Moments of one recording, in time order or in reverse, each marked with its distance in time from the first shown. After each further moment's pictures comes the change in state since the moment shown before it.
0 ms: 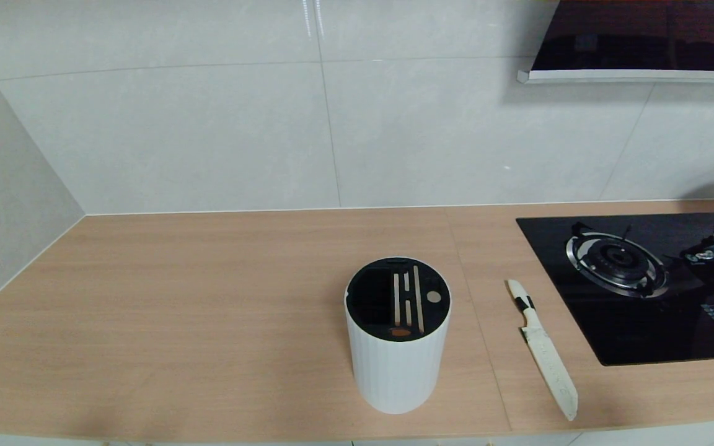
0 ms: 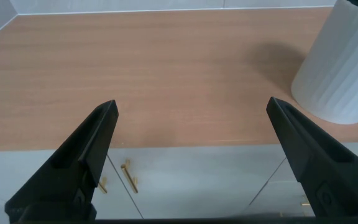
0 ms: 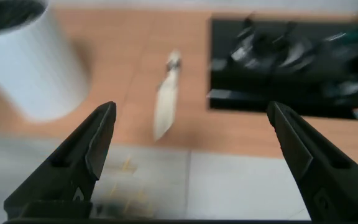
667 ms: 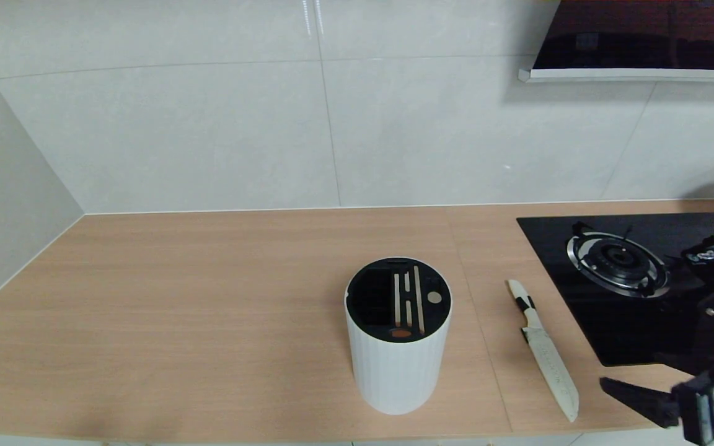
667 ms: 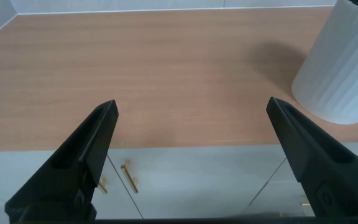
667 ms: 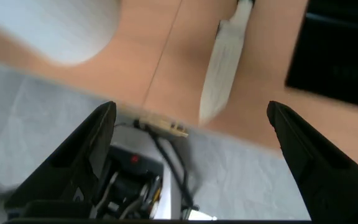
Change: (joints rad) left arm 0.000 0.000 0.000 0.000 0.000 0.000; right arm 0.217 0.996 -0.151 -0.425 0.004 0.006
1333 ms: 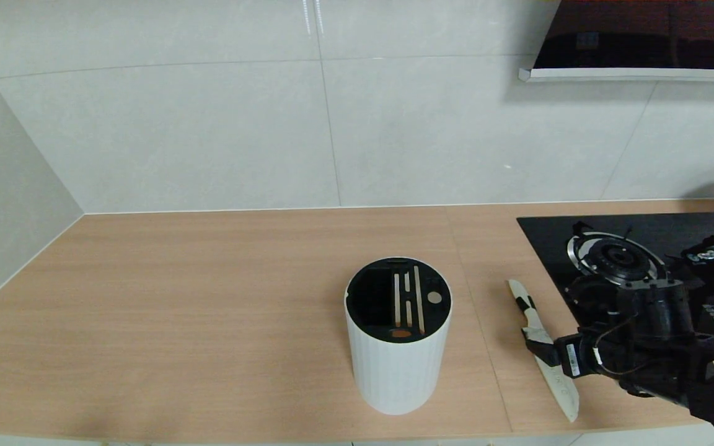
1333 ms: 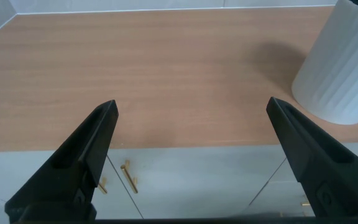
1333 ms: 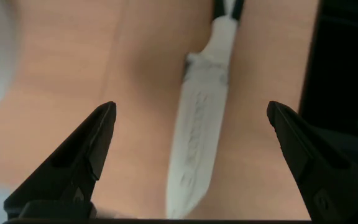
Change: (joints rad) left arm 0.000 0.000 0.000 0.000 0.000 0.000; right arm 0.029 0.664 -0.104 -0.511 -0.190 0.004
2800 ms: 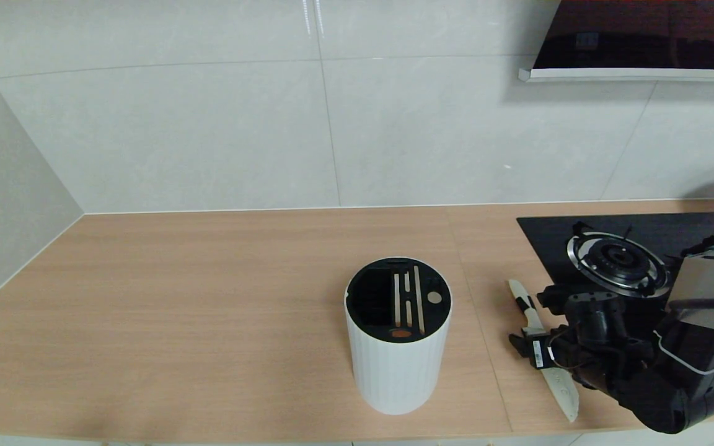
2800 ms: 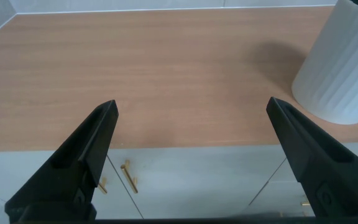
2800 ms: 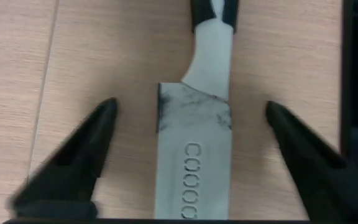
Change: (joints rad) left arm 0.000 0.000 0.000 0.000 0.000 0.000; right arm 0.001 0.315 -0.116 -0.199 -0.110 0.058
